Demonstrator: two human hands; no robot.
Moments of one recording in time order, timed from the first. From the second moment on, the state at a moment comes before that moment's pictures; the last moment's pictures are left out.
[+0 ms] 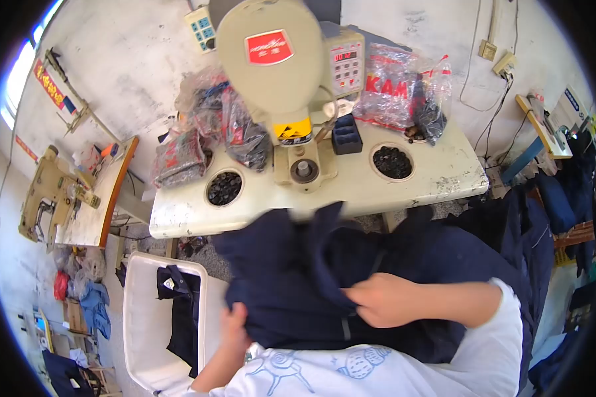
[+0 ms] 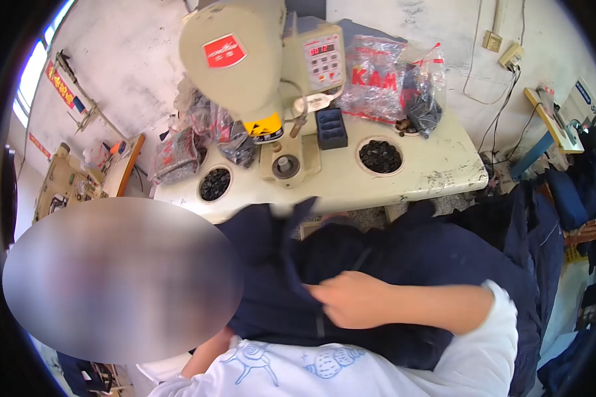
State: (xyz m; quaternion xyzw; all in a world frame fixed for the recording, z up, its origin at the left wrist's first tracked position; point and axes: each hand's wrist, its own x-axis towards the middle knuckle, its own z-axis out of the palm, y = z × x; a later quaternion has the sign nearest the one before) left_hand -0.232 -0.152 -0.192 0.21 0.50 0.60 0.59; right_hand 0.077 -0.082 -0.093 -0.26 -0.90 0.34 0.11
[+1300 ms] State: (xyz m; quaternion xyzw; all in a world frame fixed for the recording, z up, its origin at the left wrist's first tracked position) left_hand -0.179 0.073 -0.346 0.75 0.52 0.31 0.26; right_hand 0.044 0.136 -0.338 -0.61 -0.60 0.30 0.42
